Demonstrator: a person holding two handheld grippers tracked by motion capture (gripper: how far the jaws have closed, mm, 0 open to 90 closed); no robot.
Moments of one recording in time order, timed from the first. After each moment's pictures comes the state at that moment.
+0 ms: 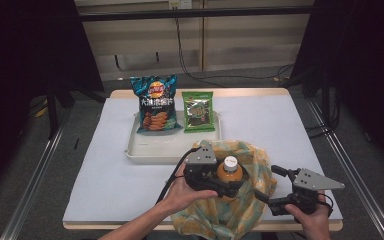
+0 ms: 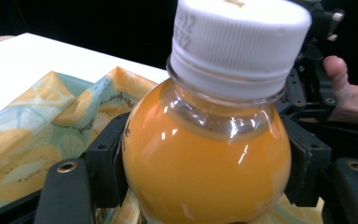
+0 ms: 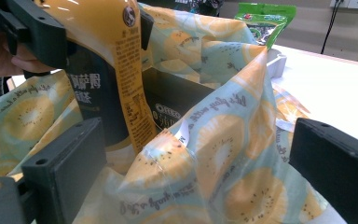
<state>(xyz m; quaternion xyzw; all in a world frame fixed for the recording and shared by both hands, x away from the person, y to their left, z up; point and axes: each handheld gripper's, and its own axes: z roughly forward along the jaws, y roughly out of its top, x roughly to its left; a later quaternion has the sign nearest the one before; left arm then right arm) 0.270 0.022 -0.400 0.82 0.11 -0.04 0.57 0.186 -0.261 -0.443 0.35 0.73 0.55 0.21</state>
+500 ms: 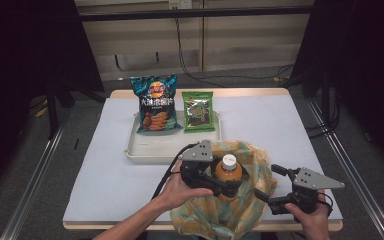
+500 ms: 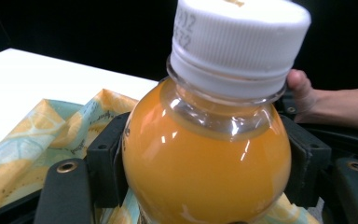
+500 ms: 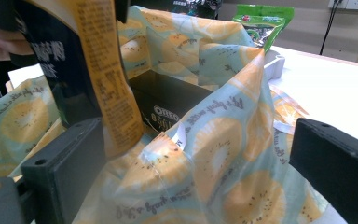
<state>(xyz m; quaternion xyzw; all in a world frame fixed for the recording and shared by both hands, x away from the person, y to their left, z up) 0.270 0.030 -0.380 0.81 0.07 -0.05 0.58 0.188 -0.261 -0.442 0.35 0.73 0.55 0.21</state>
